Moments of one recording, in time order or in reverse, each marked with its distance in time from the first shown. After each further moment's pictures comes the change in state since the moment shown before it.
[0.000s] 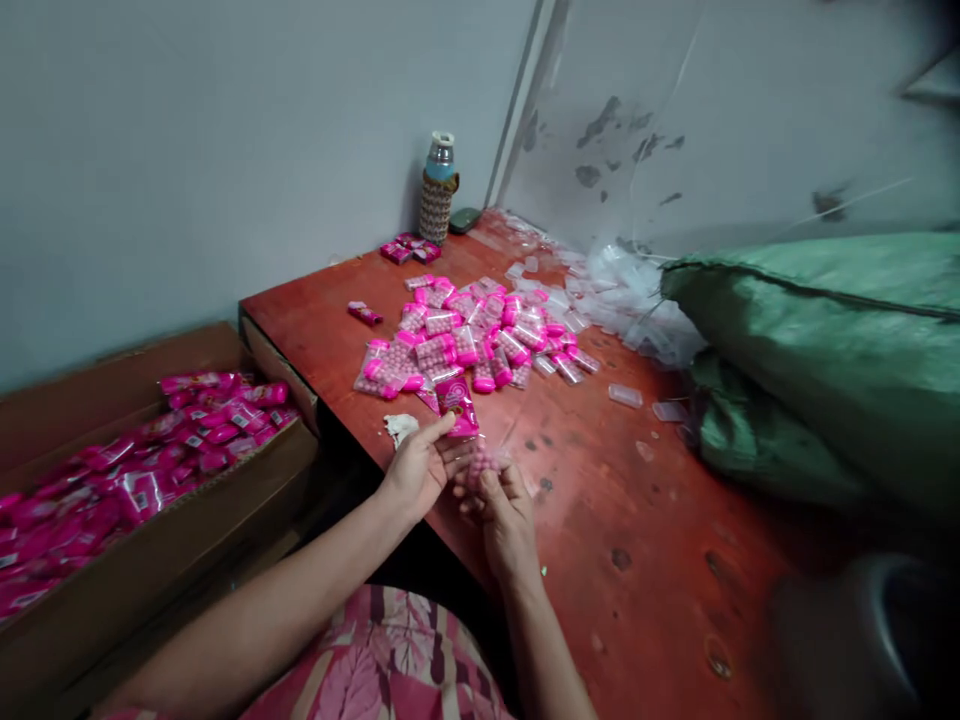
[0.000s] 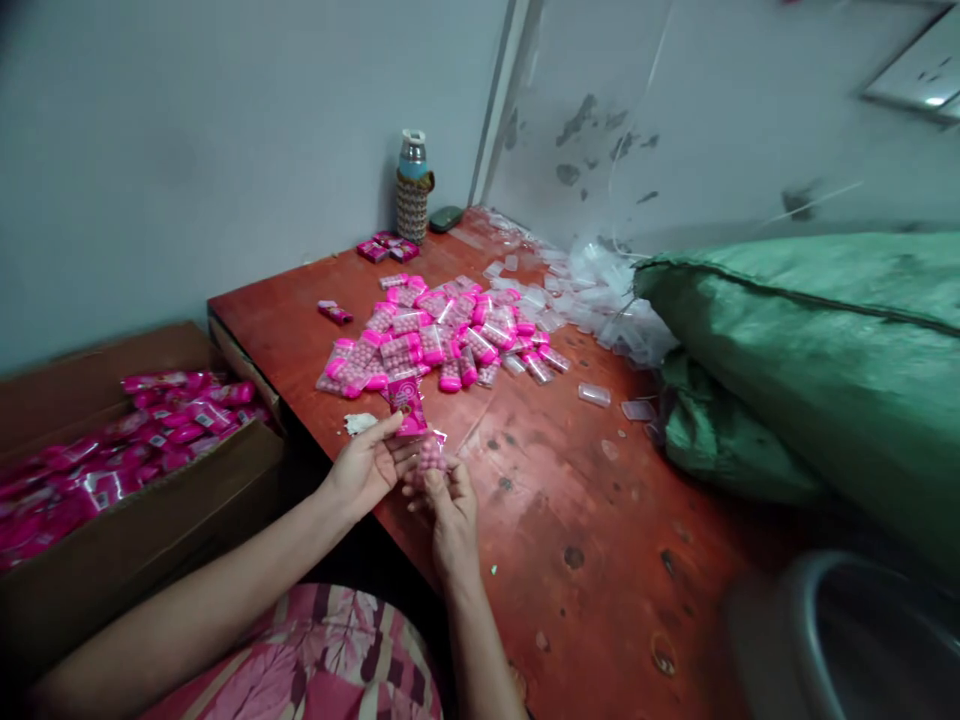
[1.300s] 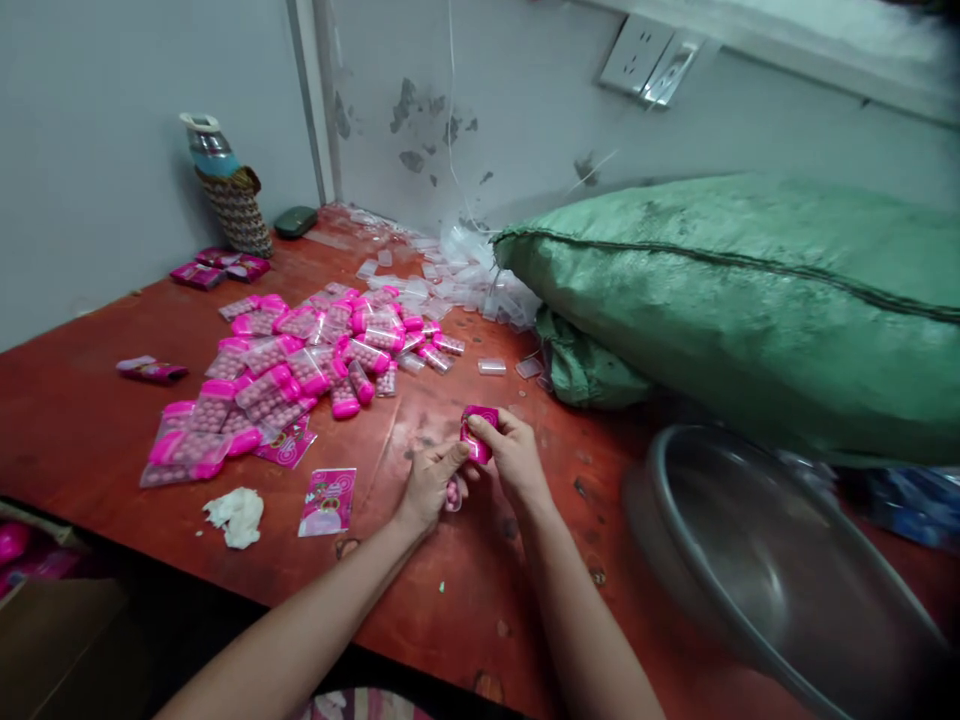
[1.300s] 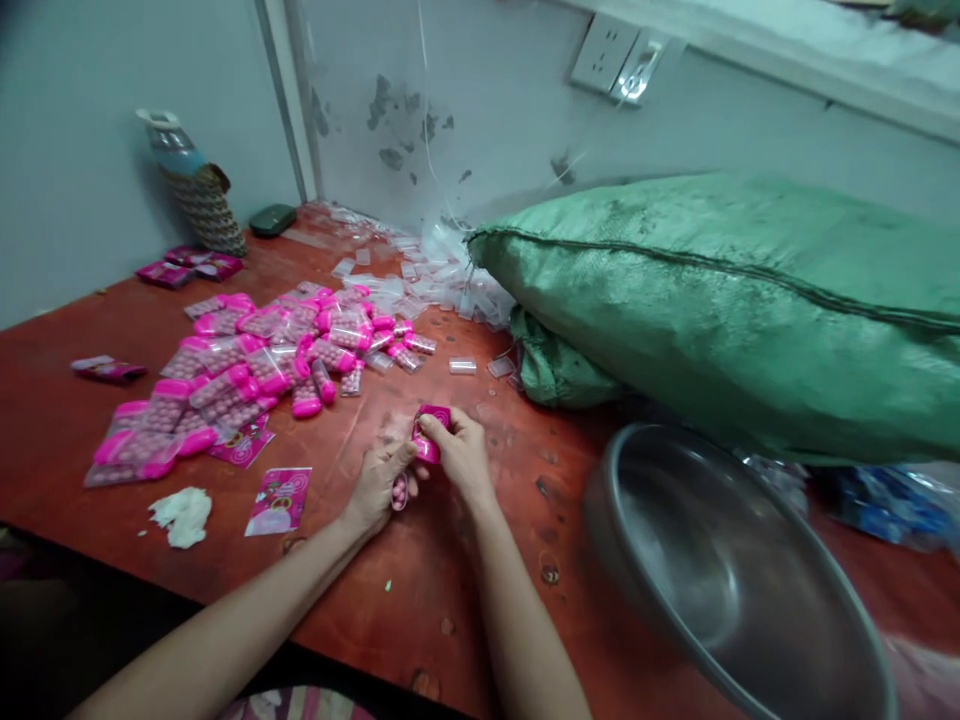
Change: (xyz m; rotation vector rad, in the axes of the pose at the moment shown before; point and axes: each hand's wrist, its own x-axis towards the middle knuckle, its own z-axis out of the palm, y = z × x) left_hand 0.071 -0.126 0.077 0.601 -0.300 -0.032; right_hand 0.058 -0.100 -0.128 -0.232 0.344 -0.194
